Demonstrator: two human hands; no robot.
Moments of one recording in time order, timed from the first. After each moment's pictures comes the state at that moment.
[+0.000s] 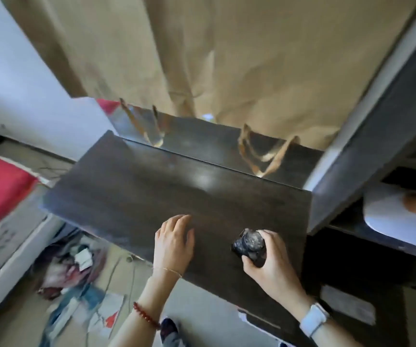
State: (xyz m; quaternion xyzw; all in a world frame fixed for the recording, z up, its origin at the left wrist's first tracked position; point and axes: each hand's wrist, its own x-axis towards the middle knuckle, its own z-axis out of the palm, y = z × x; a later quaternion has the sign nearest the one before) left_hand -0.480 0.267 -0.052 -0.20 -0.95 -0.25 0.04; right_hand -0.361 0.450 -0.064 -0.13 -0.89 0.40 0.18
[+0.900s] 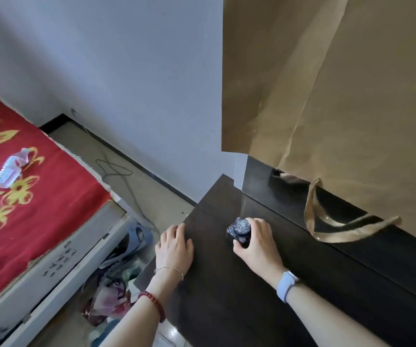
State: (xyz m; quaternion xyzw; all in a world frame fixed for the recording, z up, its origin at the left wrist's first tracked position) left_hand -0.866 -0.029 -0.097 0.03 -0.98 -0.16 -0.11; right_hand -0.841 0.167 -0.105 -0.05 -0.94 0.35 0.07
